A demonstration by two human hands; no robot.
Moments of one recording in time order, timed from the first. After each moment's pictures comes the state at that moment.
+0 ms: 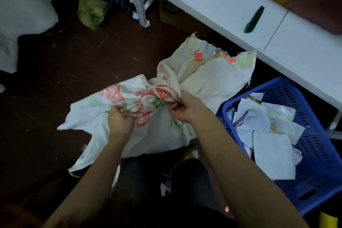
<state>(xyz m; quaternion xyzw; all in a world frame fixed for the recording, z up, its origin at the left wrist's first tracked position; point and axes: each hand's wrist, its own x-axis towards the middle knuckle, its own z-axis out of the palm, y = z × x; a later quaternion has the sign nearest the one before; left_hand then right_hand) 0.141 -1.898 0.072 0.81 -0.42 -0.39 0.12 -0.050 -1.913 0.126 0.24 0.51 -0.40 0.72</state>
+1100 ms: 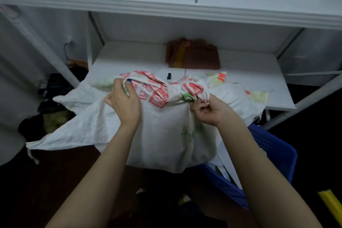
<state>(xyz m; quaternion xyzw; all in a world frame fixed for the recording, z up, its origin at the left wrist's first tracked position) -0.104 -1.924 0.348 0.55 -0.66 -0.25 0.45 -0.269 -1.805 0.347 0.22 0.31 -0.70 0.61</state>
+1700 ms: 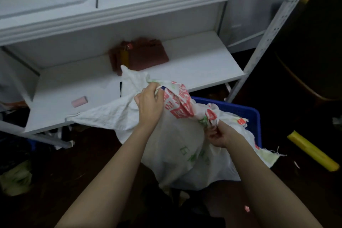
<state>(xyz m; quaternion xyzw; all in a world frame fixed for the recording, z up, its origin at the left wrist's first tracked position) -0.268 -1.821 0.313 0.27 -0.86 -0.35 0.24 -0.341 -1.621 0.242 0.38 0.35 -0.72 0.46</state>
